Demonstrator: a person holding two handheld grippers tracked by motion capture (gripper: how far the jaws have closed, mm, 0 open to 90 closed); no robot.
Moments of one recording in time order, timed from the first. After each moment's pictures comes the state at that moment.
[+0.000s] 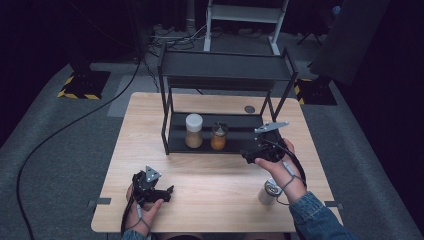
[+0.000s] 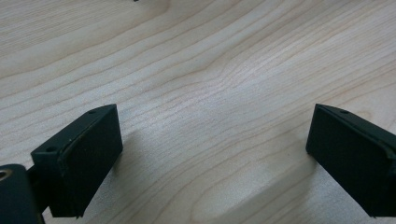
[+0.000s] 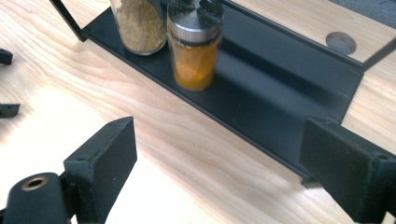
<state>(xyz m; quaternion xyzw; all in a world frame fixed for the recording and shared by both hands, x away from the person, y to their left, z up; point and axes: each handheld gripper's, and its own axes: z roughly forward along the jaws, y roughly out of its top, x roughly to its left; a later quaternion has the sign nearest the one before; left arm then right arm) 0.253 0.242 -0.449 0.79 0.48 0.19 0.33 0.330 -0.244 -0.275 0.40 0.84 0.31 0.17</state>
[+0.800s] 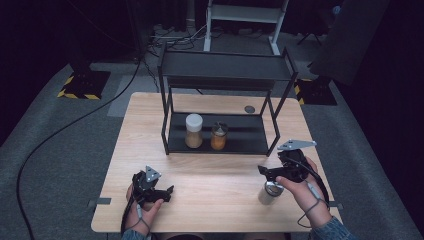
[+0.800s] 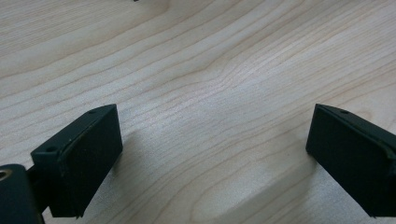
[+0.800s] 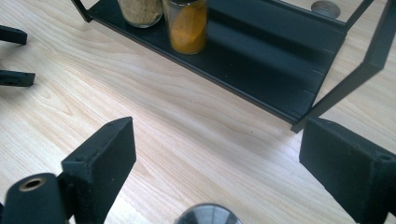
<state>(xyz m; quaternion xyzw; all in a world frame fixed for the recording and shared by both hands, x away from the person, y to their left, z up) 0.253 0.242 -0.449 0.79 0.48 0.19 0.33 0.280 -0.297 -0.284 0.42 0.83 0.33 0.16</state>
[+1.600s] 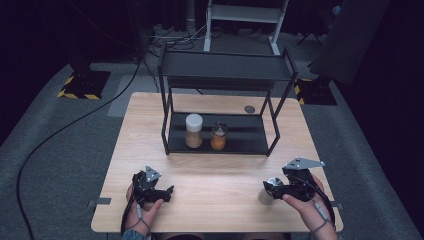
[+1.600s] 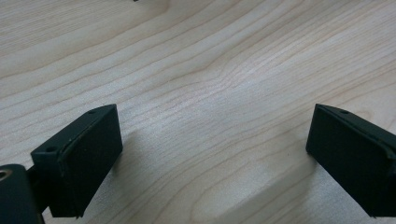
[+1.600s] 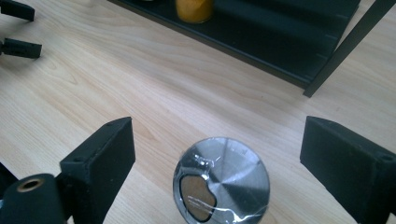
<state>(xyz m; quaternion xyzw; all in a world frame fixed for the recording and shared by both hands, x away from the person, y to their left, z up) 0.253 0.242 -0.448 0.79 0.48 0.19 0.33 0.247 -0.322 -0.319 0.42 0.82 0.35 0.15</state>
